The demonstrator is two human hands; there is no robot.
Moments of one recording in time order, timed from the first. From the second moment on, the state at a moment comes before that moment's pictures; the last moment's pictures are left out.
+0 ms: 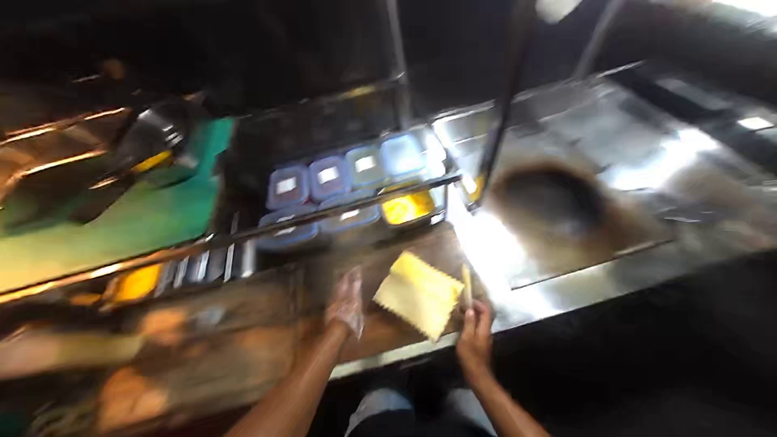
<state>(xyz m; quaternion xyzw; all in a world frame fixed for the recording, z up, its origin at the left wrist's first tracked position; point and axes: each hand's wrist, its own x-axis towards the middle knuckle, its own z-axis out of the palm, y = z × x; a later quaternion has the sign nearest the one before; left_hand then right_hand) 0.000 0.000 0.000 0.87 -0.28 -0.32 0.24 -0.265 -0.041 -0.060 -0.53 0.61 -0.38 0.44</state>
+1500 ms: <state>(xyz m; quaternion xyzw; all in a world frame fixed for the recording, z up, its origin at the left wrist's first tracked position) 0.070 0.159 -0.050 0.76 -0.10 -0.40 0.50 -0.068 -0.337 0.004 -0.90 0.37 0.15 0.16</state>
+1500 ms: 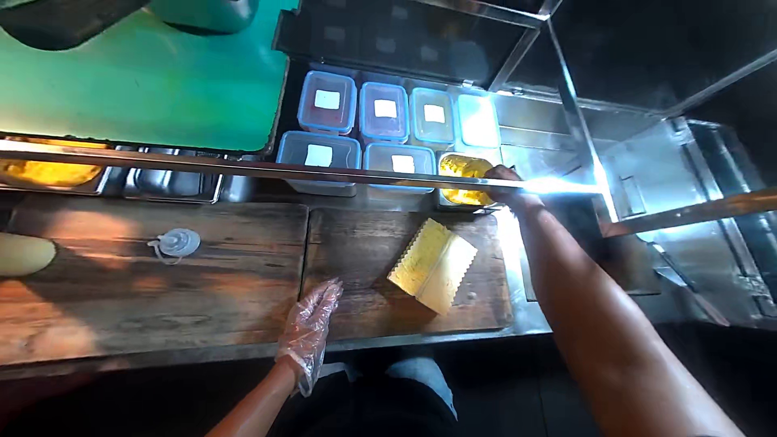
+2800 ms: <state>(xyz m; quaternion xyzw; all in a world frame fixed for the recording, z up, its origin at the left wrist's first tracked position) 0.101 0.133 -0.089 0.87 -0.46 -0.14 0.12 -0.188 -0.013 -0.023 -0.83 0.52 0.03 0.18</state>
